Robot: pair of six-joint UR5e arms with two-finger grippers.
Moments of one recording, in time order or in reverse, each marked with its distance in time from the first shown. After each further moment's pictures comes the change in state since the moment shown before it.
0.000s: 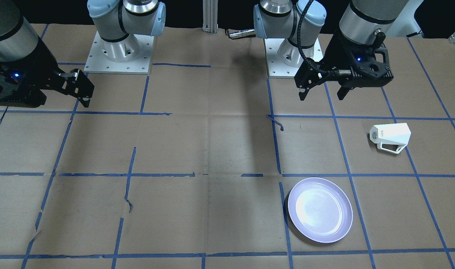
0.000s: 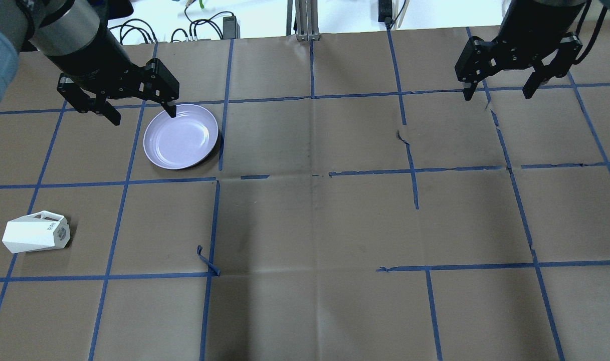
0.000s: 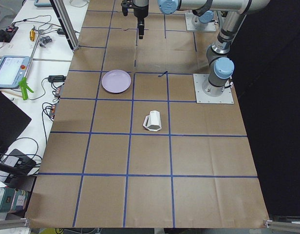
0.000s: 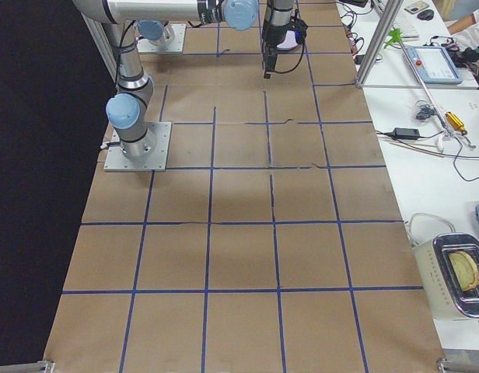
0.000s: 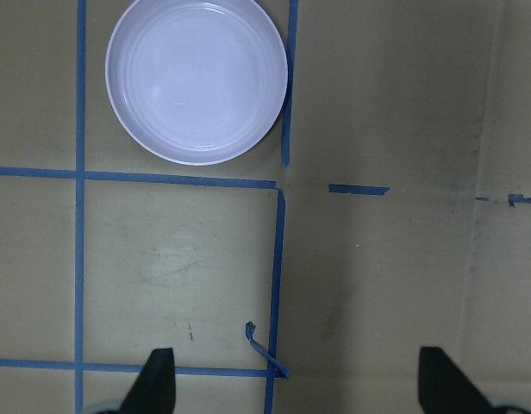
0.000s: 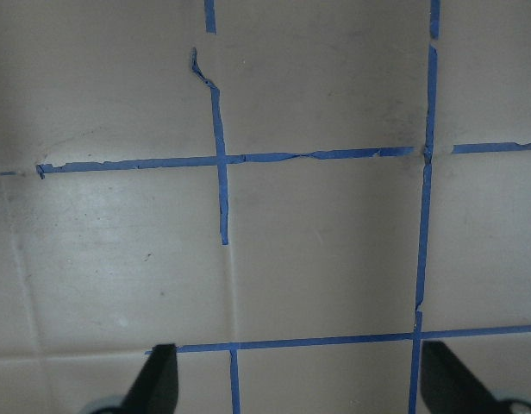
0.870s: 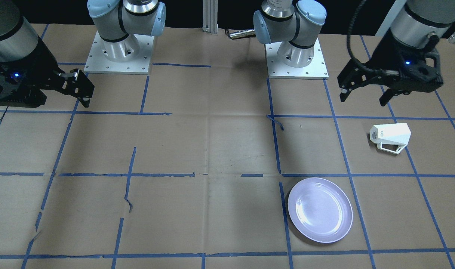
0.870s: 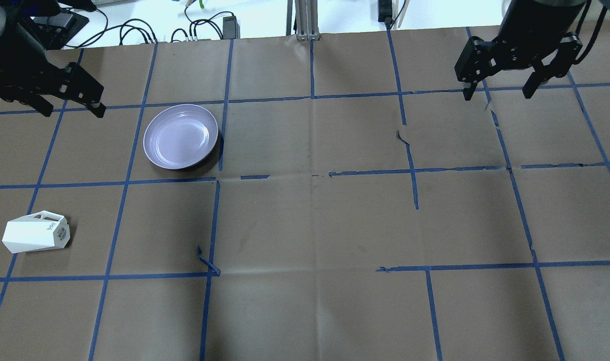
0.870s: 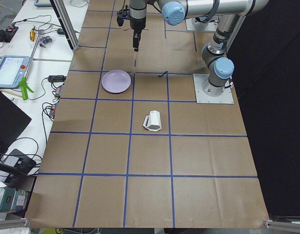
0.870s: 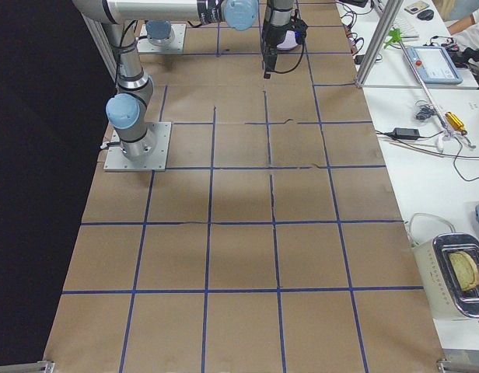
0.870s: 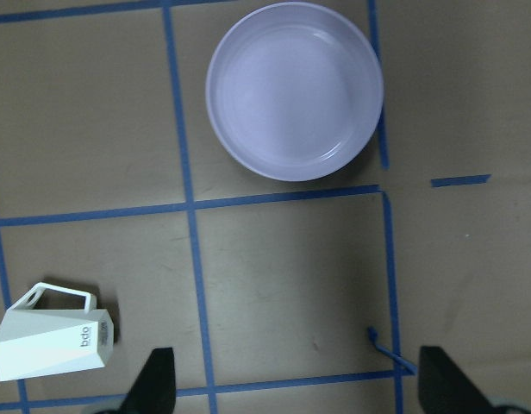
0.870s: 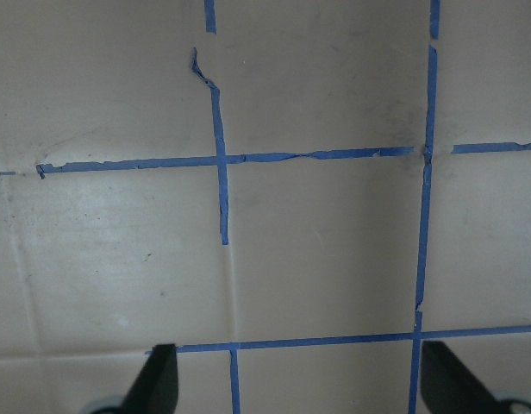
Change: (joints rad) left arm 0.290 0.001 0.017 -0.022 0.000 0.414; right arm 0.000 0.000 0.000 0.000 0.000 0.000
